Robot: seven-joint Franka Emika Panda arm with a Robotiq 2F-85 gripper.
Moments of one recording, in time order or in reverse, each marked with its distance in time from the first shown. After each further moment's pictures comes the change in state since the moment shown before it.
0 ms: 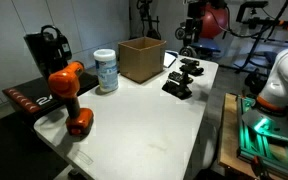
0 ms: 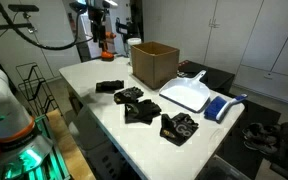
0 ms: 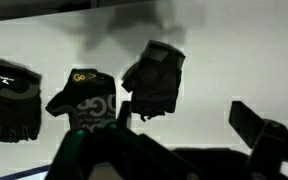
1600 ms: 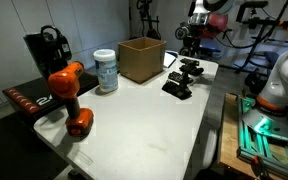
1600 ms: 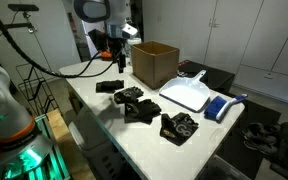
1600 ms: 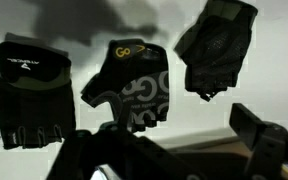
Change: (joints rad) arm -0.094 0.035 -0.191 -0.247 0.042 0.384 -0.262
